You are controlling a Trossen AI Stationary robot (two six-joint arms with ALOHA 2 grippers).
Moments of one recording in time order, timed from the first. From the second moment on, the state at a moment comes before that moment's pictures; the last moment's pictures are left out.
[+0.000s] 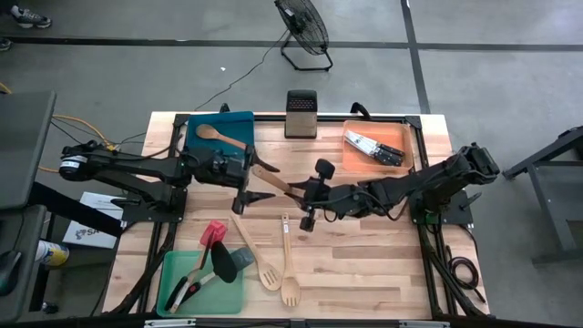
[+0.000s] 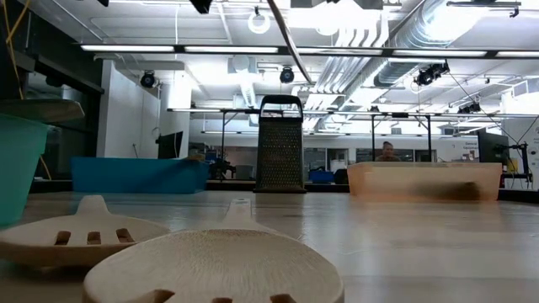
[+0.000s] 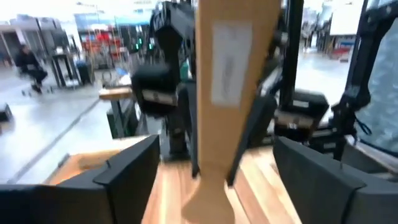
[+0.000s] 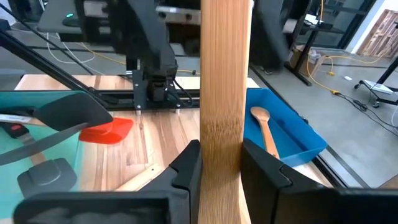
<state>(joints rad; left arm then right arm) -0.01 1.07 0.75 0.41 0.13 0.07 0.28 1.56 1.24 0.01 0.58 0.04</state>
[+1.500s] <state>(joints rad) -0.01 1.00 0.75 0.63 0.22 0.07 0.28 1.56 1.24 0.00 0.57 0.05</state>
